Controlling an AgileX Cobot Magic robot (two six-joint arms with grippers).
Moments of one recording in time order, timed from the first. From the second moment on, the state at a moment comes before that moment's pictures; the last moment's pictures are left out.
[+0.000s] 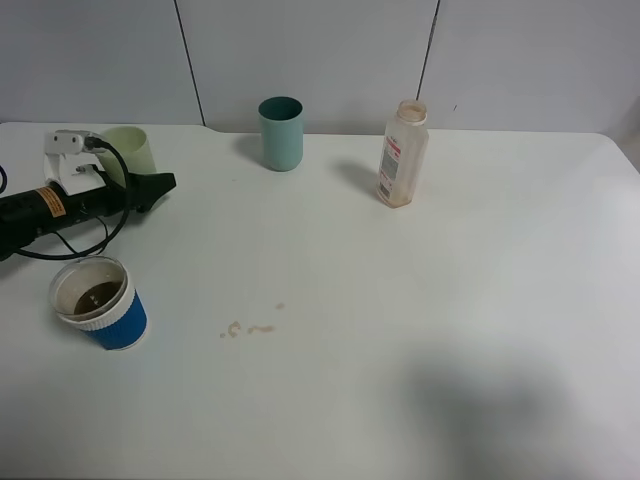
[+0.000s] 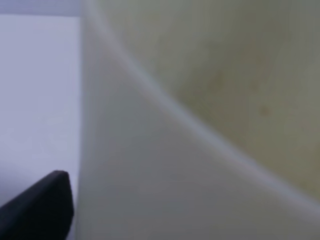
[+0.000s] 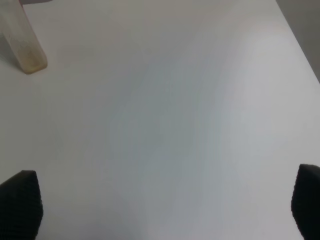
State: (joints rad) left arm 0.26 2.29 -0.88 0.93 -1.21 -0.56; right arm -0.01 0.00 -0.50 -0.04 1.06 0.05
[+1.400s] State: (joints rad) left arm 0.25 1.97 -0.88 0.96 -1.21 -0.71; right arm -0.01 0.00 -0.50 -0.04 1.06 0.05
